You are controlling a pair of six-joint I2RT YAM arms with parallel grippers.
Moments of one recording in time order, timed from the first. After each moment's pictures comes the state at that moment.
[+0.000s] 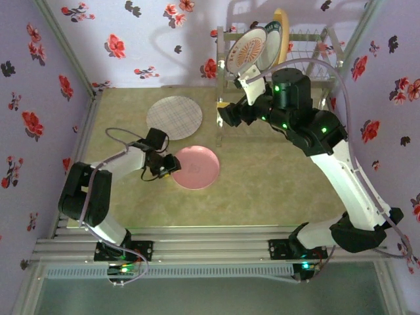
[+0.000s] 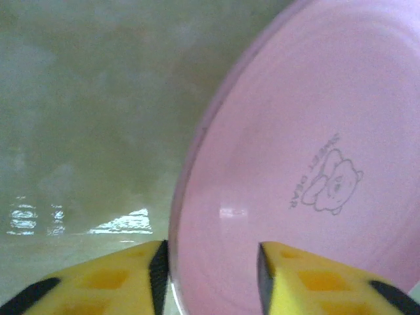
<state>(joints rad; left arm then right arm) -0.41 1.61 0.94 -0.55 0.25 -0.67 0.70 1.36 1.87 -0.82 -0.05 -0.20</state>
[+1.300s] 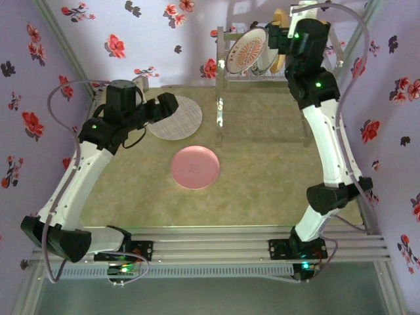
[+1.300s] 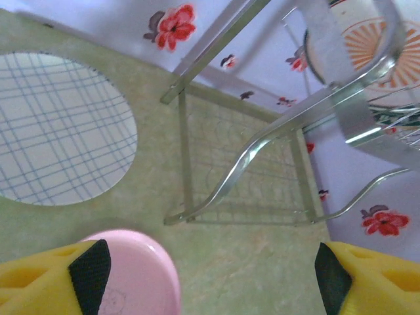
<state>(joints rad) -0.42 1.30 1.53 -0.69 0.15 -0.67 0.35 1.74 2.24 -0.52 0.50 -0.13</state>
